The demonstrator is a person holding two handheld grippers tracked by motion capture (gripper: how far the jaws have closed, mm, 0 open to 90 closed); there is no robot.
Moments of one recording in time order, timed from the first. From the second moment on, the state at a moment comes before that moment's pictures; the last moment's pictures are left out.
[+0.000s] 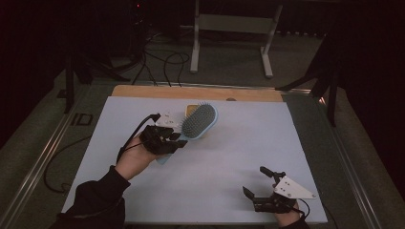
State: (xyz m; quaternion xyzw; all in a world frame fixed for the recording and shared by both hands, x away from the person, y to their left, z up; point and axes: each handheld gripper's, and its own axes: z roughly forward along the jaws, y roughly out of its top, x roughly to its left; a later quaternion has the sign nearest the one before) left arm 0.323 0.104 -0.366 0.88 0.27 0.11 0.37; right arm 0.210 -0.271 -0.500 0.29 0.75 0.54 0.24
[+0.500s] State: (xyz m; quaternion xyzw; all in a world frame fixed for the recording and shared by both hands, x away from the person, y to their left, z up) left arm 0.344 0.095 -0.350 0.85 0.29 0.14 0.41; right arm 0.210 -0.270 -0.500 0.30 0.75 0.54 0.24
